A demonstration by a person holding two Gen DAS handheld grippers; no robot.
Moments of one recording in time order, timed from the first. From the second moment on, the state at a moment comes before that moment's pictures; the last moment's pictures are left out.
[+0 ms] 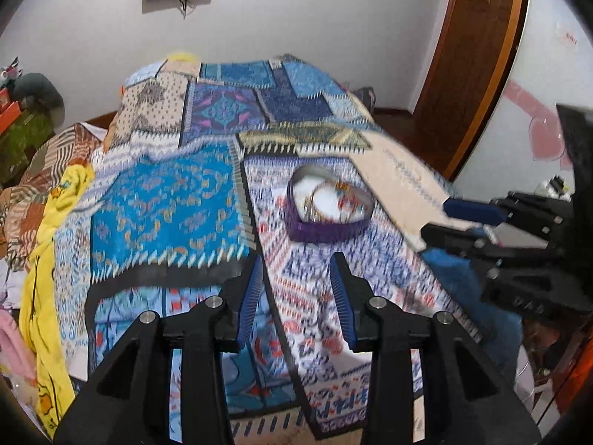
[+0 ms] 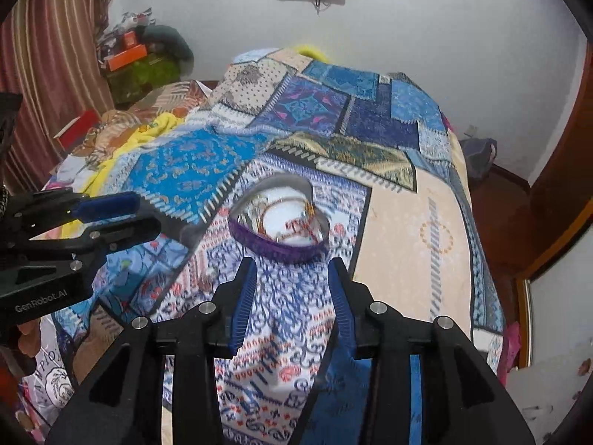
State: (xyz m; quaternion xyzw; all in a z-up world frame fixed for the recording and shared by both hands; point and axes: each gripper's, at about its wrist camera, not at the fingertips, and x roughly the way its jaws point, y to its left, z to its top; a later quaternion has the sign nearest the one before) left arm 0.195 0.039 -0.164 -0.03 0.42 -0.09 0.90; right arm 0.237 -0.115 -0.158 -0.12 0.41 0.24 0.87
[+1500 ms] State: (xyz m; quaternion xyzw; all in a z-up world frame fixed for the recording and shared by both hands) left arm 0.205 0.047 -0.218 -0.06 0.44 -0.09 0.89; right arm 0.267 -0.076 -0.224 -0.12 0.50 0.33 0.79
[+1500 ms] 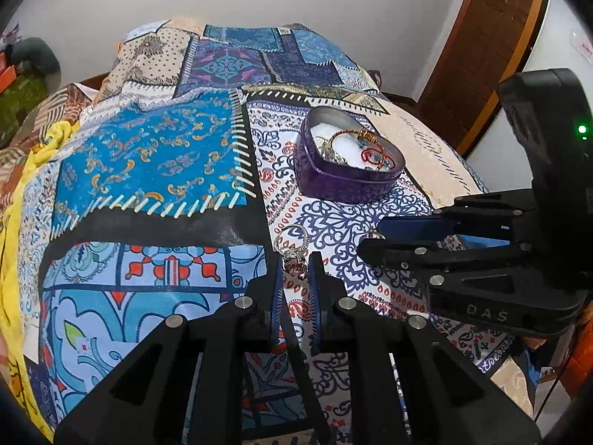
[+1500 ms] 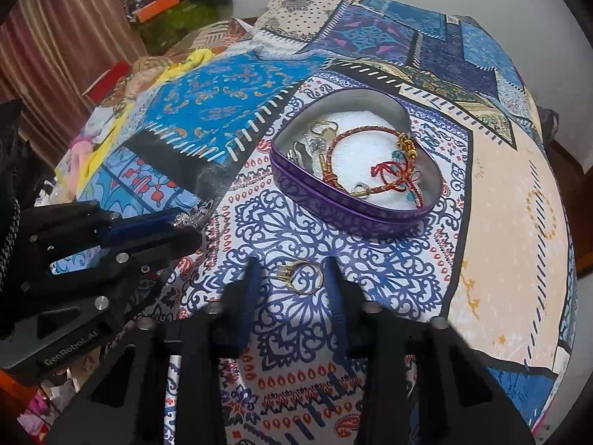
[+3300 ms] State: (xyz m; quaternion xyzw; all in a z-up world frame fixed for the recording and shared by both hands) left arm 0.290 0.009 -0.182 -0.03 0.40 -0.13 0.91; right arm 0.325 -0.119 -0.190 0.00 0.45 0.30 0.84
